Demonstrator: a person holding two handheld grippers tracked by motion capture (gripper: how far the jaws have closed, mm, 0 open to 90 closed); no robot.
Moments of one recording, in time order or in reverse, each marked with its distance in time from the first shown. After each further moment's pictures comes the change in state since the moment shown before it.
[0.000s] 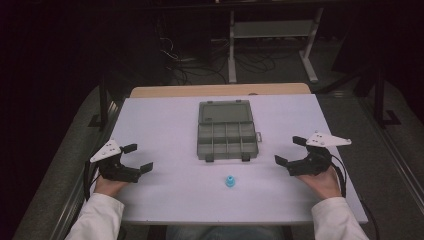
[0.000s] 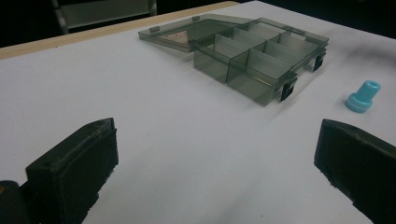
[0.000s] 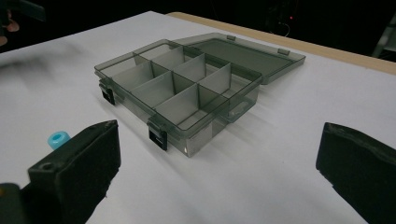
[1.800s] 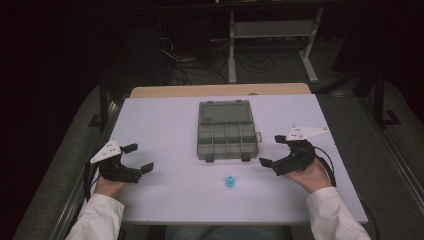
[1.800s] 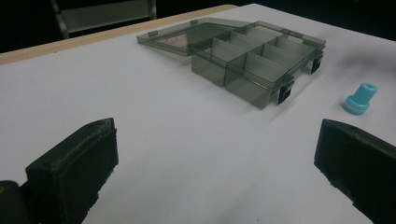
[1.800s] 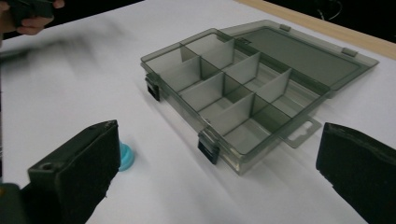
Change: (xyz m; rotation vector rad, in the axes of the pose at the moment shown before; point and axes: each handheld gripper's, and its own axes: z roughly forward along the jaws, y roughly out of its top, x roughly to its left) left arm -0.003 0.002 0.000 -0.005 0.002 0.017; right arm 0.029 0.035 0.024 0.127 0.128 -0.060
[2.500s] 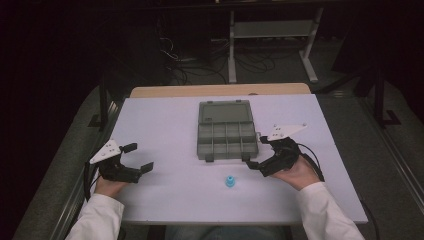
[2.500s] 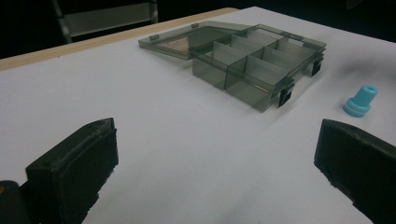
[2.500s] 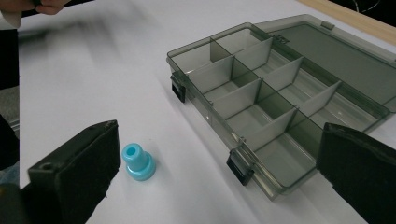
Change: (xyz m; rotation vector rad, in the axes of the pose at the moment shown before) left arm -0.002 0.001 0.000 -0.025 0.003 -0.003; right arm 0.018 0.020 0.028 0.077 0.066 -0.066
